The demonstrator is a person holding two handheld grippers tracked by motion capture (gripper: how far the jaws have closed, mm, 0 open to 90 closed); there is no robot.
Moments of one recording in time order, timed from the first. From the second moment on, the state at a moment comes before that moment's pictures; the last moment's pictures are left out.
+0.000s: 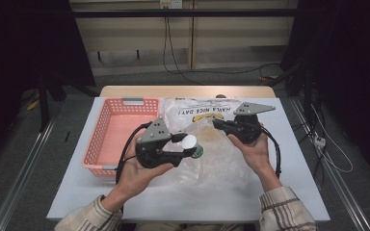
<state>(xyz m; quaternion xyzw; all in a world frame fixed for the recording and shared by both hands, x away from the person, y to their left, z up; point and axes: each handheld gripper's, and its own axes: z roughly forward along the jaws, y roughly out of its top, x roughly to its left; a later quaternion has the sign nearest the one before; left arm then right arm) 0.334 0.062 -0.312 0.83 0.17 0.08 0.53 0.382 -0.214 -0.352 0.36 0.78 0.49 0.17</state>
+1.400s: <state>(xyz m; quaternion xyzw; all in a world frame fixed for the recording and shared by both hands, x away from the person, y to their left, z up) 0.410 -0.024 -0.430 0.87 0.26 0.06 0.42 0.386 -0.214 -0.364 0.36 0.79 0.48 0.15</state>
